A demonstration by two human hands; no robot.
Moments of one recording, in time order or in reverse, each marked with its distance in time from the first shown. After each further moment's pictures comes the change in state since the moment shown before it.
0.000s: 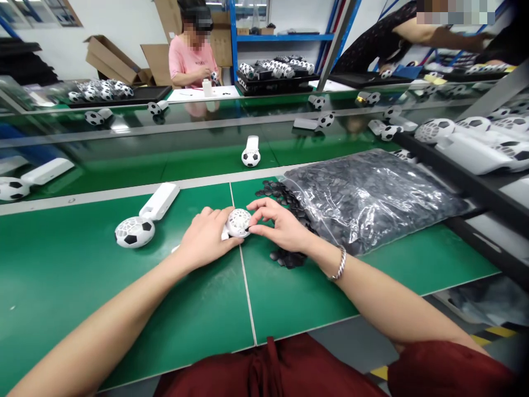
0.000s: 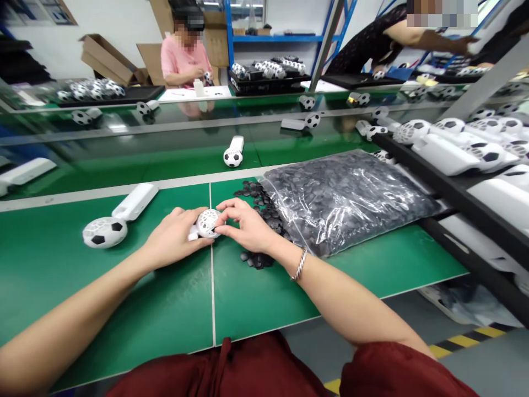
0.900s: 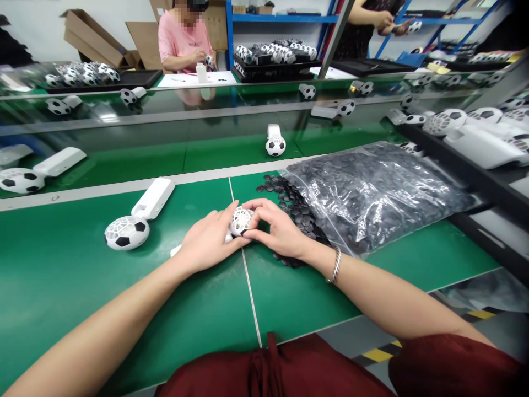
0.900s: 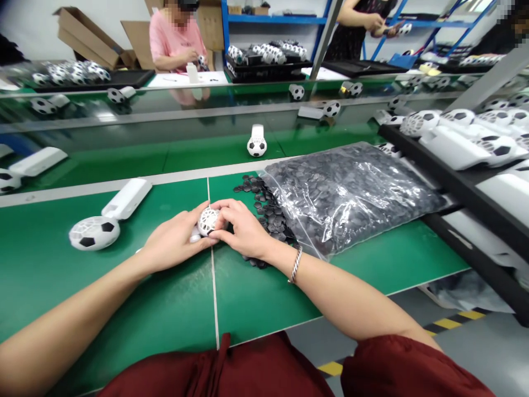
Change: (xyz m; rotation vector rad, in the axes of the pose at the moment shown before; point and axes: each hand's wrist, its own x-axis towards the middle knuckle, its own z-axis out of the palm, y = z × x) left_hand 0.002 0.000 0.006 -0.056 -0.071 0.014; right_hand 0.000 0.001 0.018 -0.046 0.040 -0.028
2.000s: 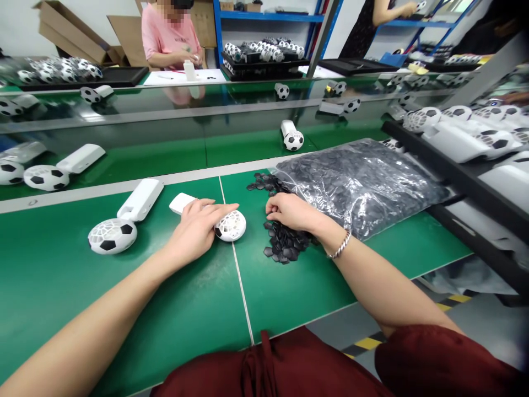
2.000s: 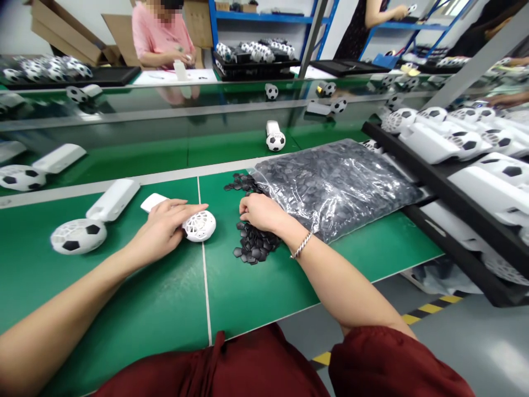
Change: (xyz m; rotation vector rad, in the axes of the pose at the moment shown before) left_hand 0.006 -0.022 0.004 -0.020 0.159 0.231; right_hand 0.007 0.024 -0.051 -0.519 -0.300 0.427
